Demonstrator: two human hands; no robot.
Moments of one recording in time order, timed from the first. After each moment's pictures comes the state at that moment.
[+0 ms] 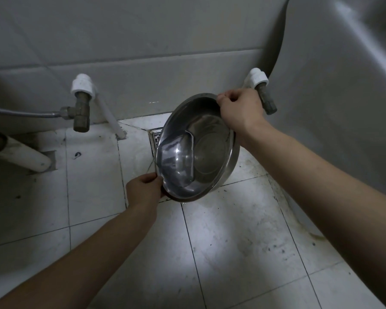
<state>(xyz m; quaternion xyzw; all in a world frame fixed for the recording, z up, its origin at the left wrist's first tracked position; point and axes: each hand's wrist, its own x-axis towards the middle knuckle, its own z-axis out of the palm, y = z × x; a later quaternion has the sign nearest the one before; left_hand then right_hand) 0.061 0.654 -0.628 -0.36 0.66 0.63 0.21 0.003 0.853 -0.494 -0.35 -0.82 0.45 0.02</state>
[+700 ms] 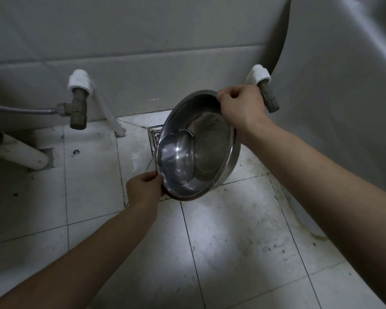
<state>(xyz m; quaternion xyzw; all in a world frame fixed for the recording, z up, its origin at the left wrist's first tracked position) 0.062 0.657 -0.631 -0.36 0.67 0.62 0.21 -0.002 0.855 -0.499 -0.34 -0.82 0.46 0.02</state>
